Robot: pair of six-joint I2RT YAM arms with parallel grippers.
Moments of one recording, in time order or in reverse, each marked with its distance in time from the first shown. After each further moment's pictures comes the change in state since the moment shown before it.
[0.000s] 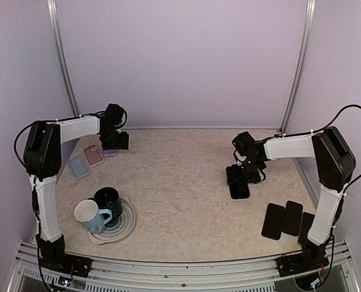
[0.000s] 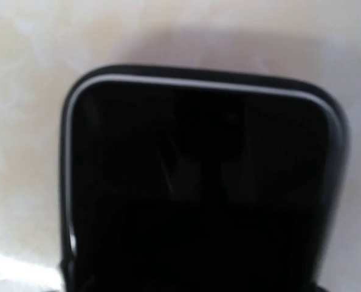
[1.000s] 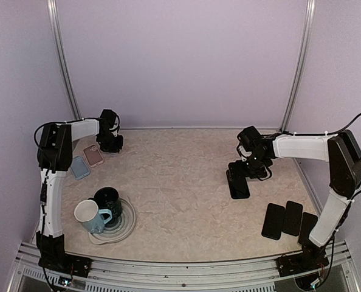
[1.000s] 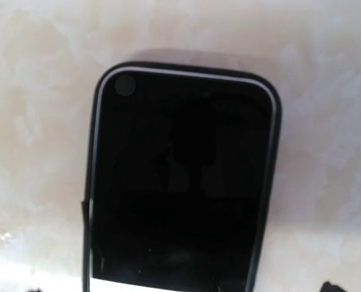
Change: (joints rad) left arm 0.146 0.315 0.288 -0.043 0.190 0.125; right arm -0.003 -0.119 -0.026 -0.050 0.016 -0.047
